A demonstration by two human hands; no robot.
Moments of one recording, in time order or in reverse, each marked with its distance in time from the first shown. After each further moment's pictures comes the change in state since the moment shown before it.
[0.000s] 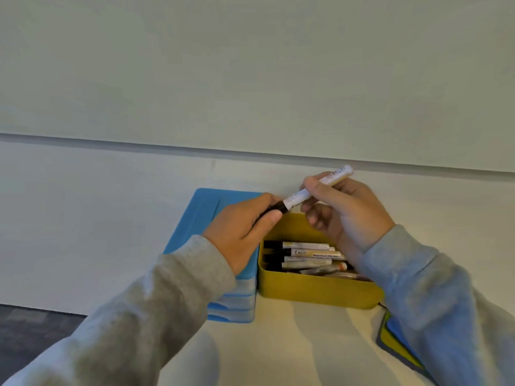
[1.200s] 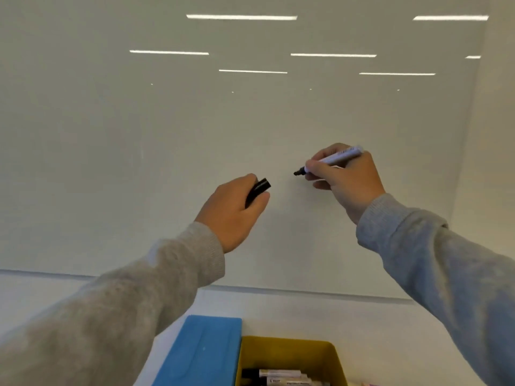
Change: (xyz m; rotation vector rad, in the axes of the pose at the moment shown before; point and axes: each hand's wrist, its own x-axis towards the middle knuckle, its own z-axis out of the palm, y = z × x) left_hand 0.090 0.180 -0.140 0.296 0.430 0.203; right_hand -0.012 -0.262 0.006 -0.357 0.207 -0.710
